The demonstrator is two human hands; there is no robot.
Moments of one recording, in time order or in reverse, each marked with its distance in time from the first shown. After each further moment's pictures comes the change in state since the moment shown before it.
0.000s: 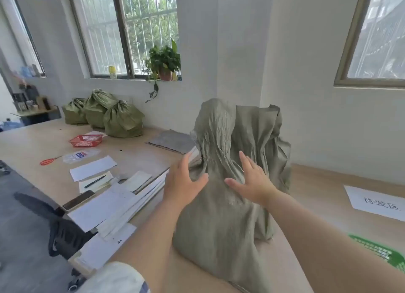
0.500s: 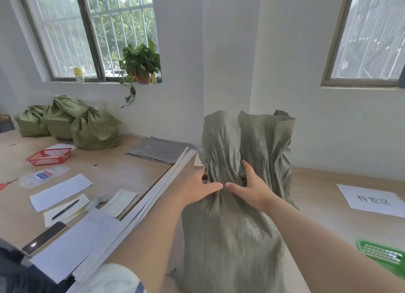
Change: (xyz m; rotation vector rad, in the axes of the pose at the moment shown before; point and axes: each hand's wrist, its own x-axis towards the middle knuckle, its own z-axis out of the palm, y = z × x) left_hand 0.129 -0.036 0.011 -0.186 -0.595 -0.023; right_hand 0.091 -0.019 0.035 0.429 0.040 0.221
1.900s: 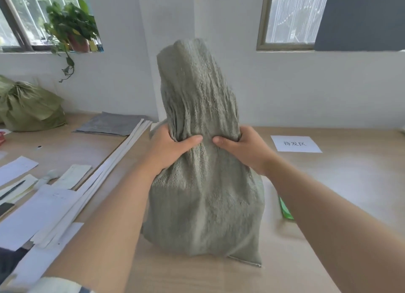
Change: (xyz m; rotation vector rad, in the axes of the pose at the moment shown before) left_hand -0.126 0.103 0.090 -0.320 0.120 0.338; right_hand -0.193 0.004 -0.114 0.249 0.118 -0.121
